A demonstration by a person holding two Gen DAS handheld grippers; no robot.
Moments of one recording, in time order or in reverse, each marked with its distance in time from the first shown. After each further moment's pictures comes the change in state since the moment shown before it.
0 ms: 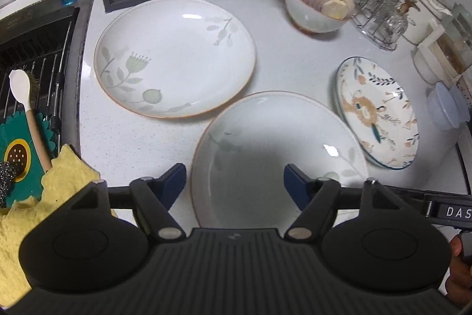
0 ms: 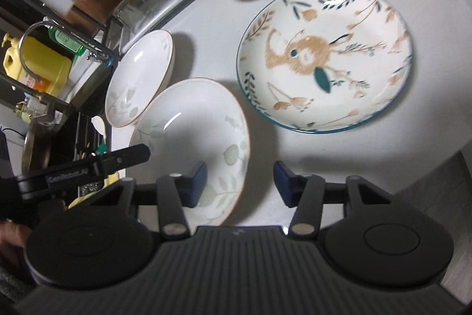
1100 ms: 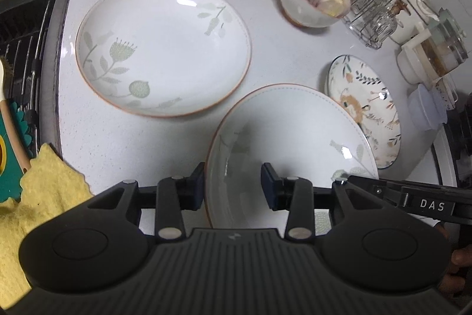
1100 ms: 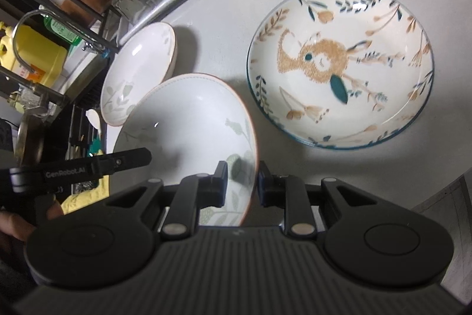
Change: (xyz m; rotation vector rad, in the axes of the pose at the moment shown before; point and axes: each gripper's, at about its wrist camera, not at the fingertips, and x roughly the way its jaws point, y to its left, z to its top) left arm 0.003 0.015 0.015 -0.031 0.070 -0.149; right arm 0.007 0.014 0.017 -0.044 0.022 -0.023
